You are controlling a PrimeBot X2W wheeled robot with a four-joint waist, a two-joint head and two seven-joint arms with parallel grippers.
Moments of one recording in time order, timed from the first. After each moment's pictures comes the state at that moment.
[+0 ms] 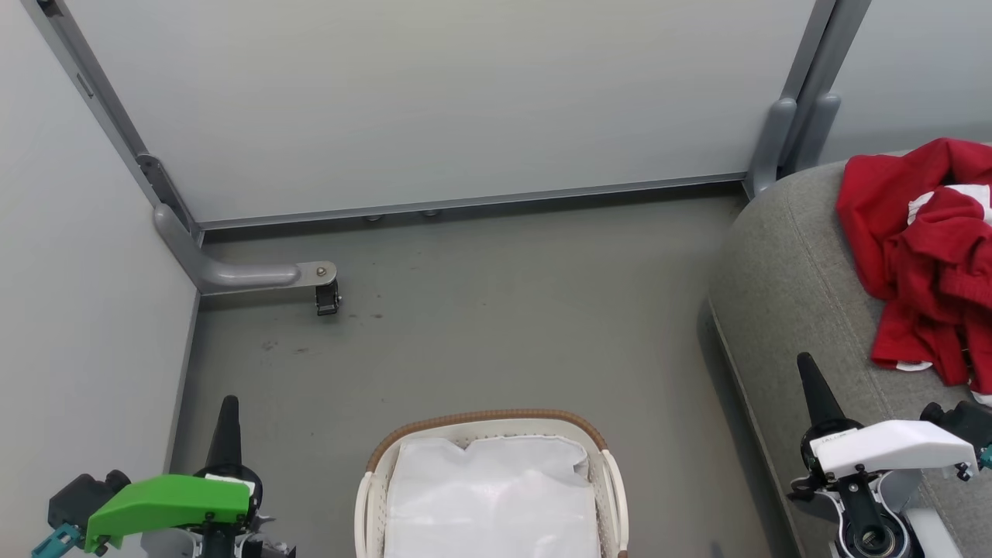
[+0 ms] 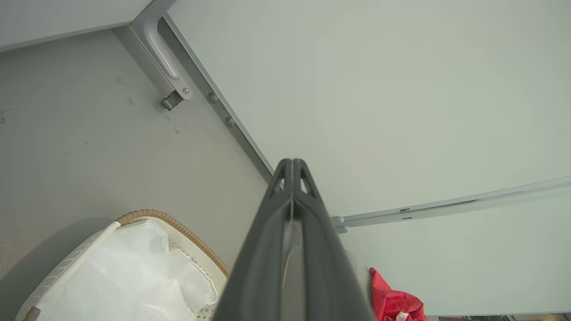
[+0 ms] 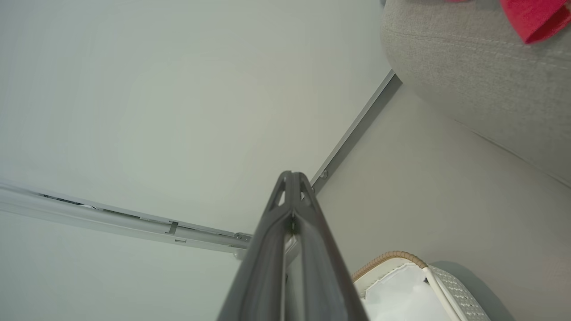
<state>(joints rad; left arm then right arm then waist) -0.07 0.05 0.04 0.29 -1.21 -0.10 -0.01 -0.13 -0.04 -0.08 0.31 1.14 0.13 -0.01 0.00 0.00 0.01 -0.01</state>
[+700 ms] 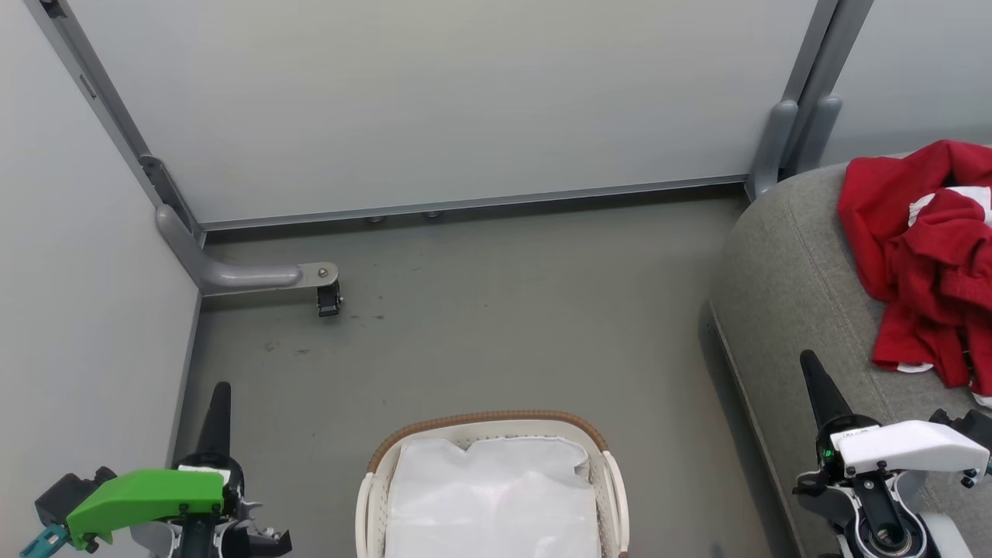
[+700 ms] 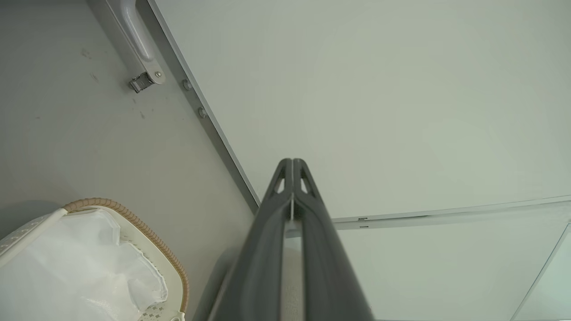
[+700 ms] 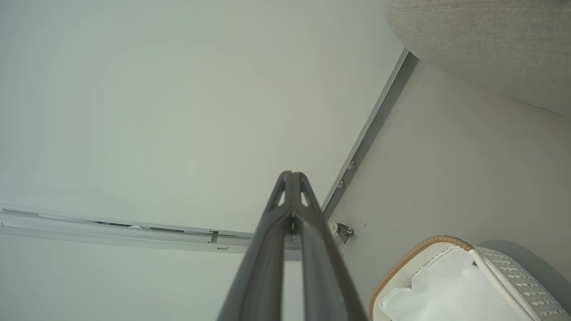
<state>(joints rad) -0.08 0.05 0.07 0.27 -1.38 -0.11 0.04 -0.12 -0.05 -0.09 0.28 1.33 0.13 0.05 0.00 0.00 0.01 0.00</state>
